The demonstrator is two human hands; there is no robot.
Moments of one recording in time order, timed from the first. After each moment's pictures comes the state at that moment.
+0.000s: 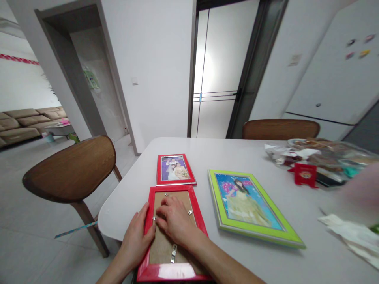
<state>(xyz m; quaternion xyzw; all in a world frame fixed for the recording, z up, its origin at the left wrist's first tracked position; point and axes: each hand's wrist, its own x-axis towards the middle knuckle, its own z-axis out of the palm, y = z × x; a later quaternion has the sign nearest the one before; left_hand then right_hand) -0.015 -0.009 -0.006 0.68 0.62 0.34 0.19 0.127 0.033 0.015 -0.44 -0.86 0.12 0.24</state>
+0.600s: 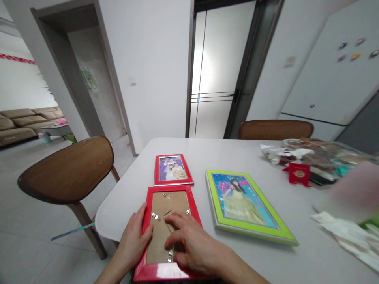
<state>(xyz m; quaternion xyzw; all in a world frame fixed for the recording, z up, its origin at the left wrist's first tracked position) -0.015 -0.010 -0.004 0.69 0.63 0.31 0.17 0.176 -0.008 0.037 -0.36 -0.88 0.27 0.16</state>
